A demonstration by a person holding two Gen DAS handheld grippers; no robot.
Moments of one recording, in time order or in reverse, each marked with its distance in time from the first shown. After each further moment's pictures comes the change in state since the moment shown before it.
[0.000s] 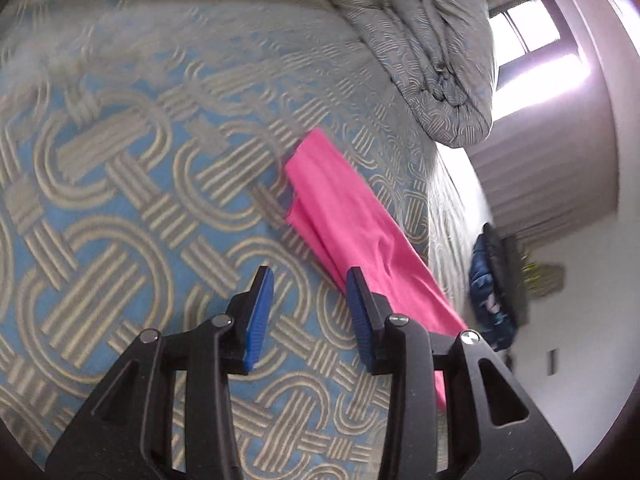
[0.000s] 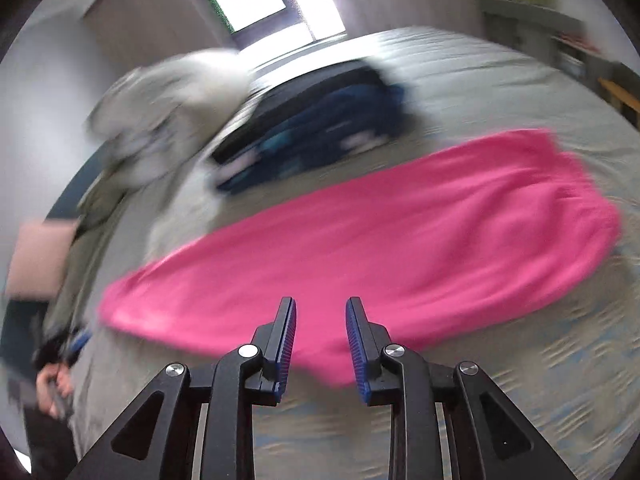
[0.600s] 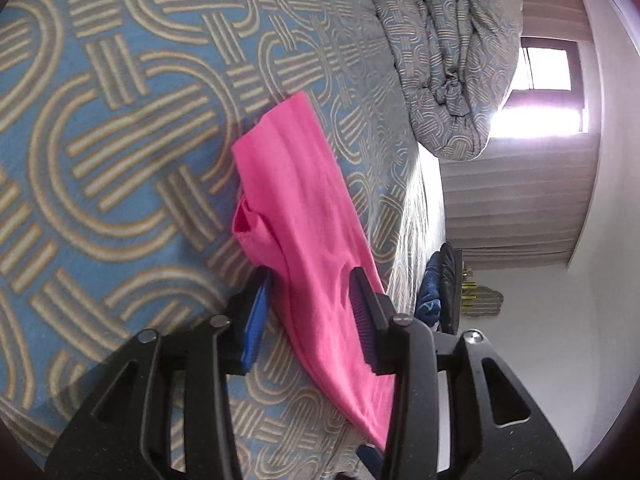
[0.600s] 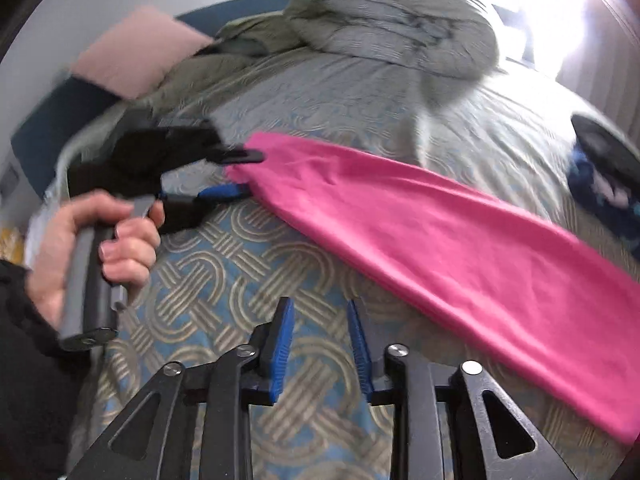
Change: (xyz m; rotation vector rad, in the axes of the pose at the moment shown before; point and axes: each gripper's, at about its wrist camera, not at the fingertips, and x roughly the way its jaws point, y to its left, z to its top) left arm 0.065 -0.002 0.023 -0.223 0.145 -0.187; right arm 0.153 0.324 -0.062 -0.614 0.138 0.072
